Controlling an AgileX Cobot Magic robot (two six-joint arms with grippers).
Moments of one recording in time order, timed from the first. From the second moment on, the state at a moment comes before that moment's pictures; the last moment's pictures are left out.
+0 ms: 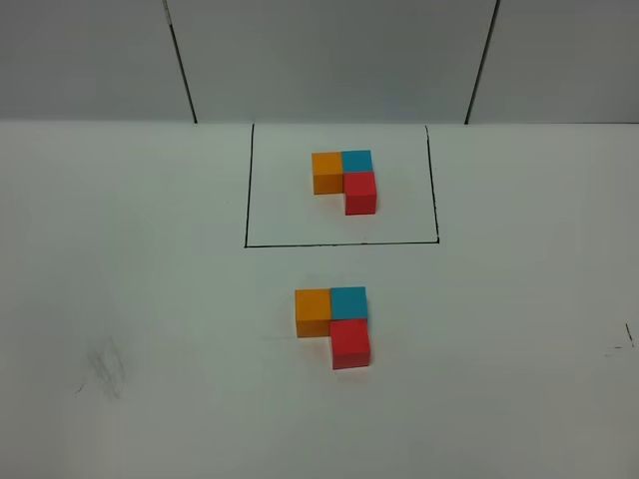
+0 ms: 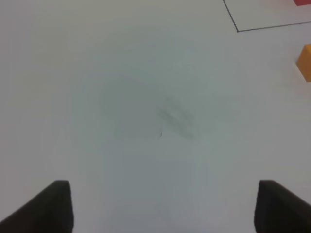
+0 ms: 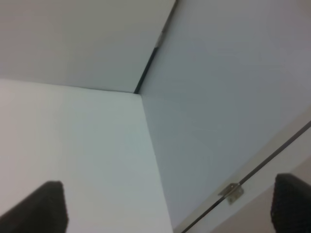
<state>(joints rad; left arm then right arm) 0.05 -0.01 -0.51 -0.10 1.09 0.17 0.10 0.53 -1.17 -0.49 1.17 0.02</state>
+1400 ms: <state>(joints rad) 0.05 -0.01 -0.51 -0.10 1.09 0.17 0.12 0.01 -0.50 -0.06 1.07 -0.02</state>
